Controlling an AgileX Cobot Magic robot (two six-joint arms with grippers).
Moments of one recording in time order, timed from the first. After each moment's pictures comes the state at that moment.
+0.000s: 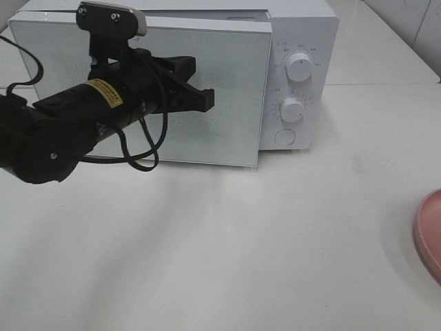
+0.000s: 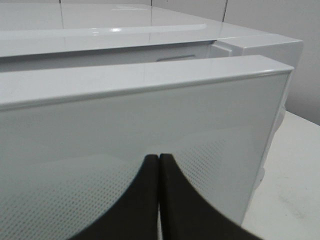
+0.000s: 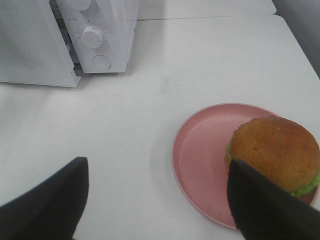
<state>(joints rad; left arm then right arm) -0.67 1.86 -0.86 -0.06 -0.81 -0.02 0.03 0.00 -0.52 0.03 1.04 0.08</state>
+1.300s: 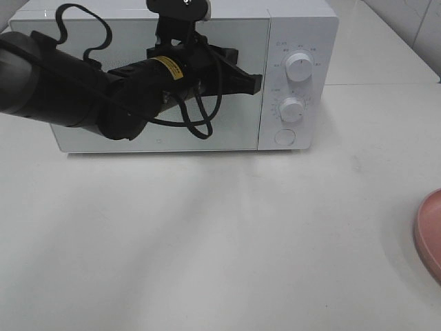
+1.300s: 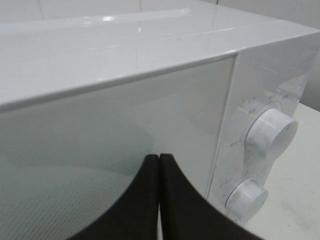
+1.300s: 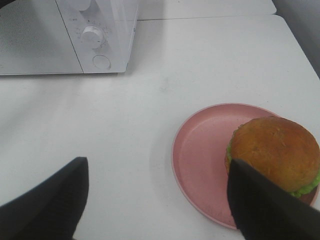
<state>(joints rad) -0.71 2.00 -1.16 -0.13 -0.57 0.06 0.03 0.00 -0.52 0.03 1.04 0.08</state>
